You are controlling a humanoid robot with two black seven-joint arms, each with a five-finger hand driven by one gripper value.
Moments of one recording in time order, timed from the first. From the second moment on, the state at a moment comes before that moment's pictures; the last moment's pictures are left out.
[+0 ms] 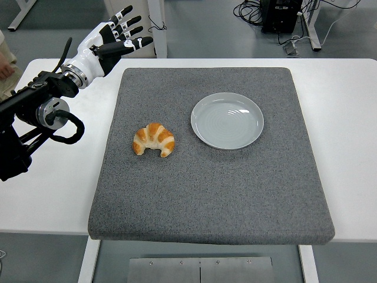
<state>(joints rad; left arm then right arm) -0.98 0.46 -0.49 -1.07 0.20 0.02 -0.21 -0.13 0.00 0.01 0.13 -0.10 0.02 0.41</state>
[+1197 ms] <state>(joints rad) -0.99 0.62 -0.19 -1.37 0.79 0.16 -0.14 -0.13 0.00 0.01 0.13 -0.10 0.02 0.41</state>
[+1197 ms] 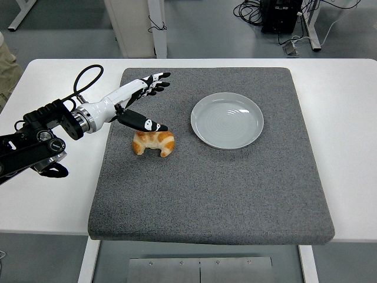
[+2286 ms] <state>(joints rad) -0.98 0.67 -0.11 -1.32 1.16 0.18 -0.15 -0.12 0.00 0.01 0.13 -0.10 0.02 0.41</state>
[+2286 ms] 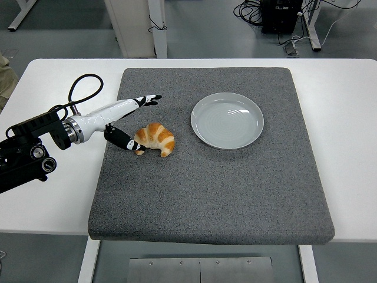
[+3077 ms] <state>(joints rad) -0.97 0.52 -0.10 -1.21 1.16 0.18 -0.15 -0.13 0.00 0.01 0.13 -0.10 0.02 0.41</state>
